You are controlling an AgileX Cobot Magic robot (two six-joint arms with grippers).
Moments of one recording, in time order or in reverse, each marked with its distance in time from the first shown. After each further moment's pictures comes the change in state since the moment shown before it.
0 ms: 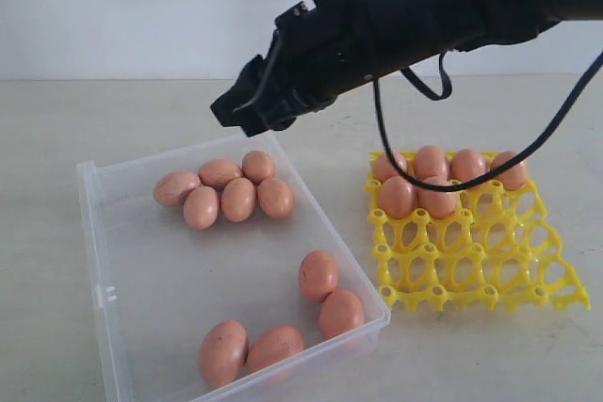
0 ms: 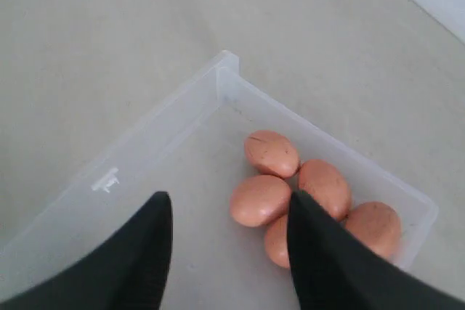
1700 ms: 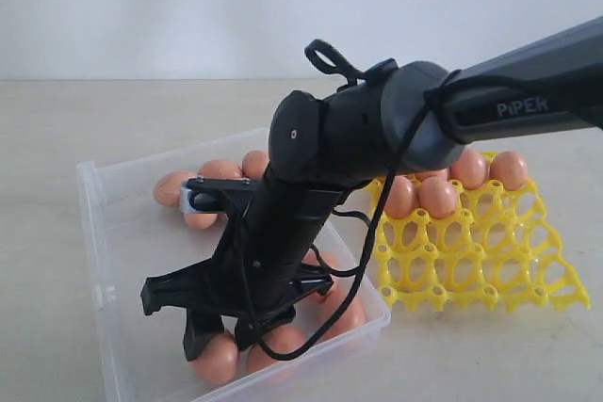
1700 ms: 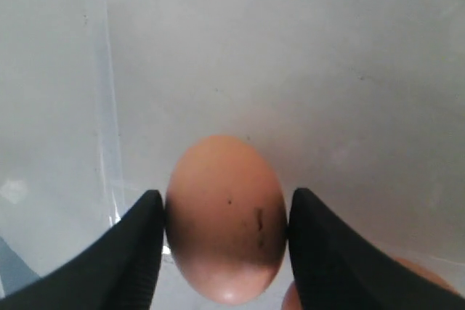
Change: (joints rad) left arm 0.000 0.000 0.000 0.000 0.000 0.000; right arm 0.273 0.326 -0.019 -0.458 0.142 1.271
